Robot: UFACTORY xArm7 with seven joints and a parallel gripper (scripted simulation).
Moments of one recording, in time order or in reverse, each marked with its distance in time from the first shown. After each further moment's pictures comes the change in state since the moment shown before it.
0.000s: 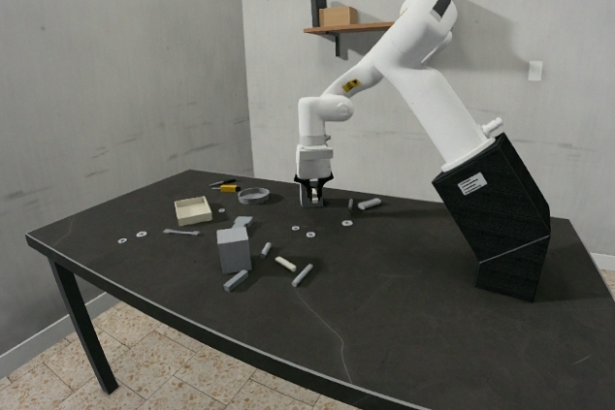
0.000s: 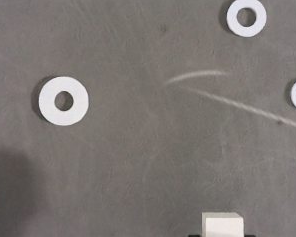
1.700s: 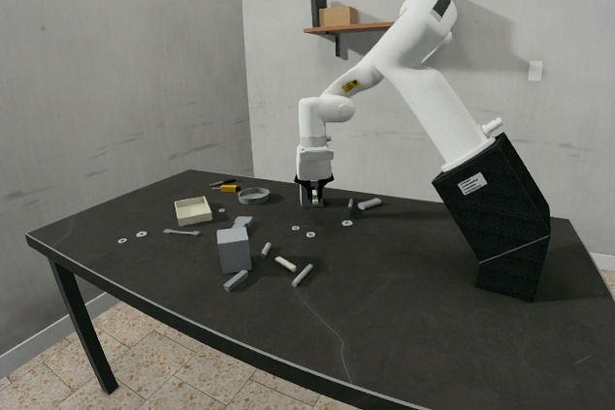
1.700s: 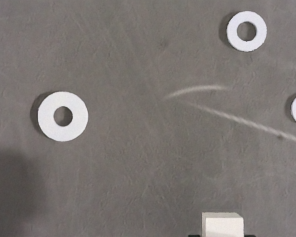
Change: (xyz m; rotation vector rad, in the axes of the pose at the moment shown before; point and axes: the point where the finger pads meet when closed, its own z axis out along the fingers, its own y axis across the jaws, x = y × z) arm 0.010 0.000 0.001 0.000 -0.005 0.002
